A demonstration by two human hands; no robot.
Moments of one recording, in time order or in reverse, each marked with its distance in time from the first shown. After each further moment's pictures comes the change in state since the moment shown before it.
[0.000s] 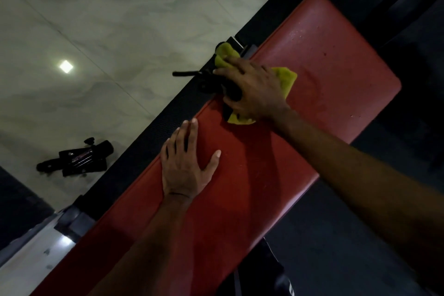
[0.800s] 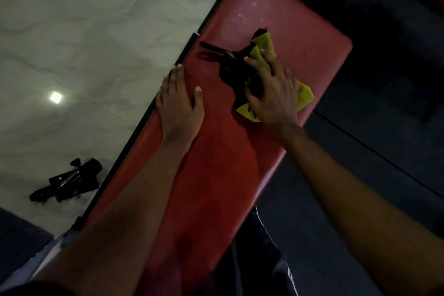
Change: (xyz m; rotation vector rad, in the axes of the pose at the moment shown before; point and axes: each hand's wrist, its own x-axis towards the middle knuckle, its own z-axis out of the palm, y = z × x) left_hand 0.095 0.091 0.005 -0.216 0.017 0.073; right_hand -0.126 0.064 -0.005 0.082 0.225 0.577
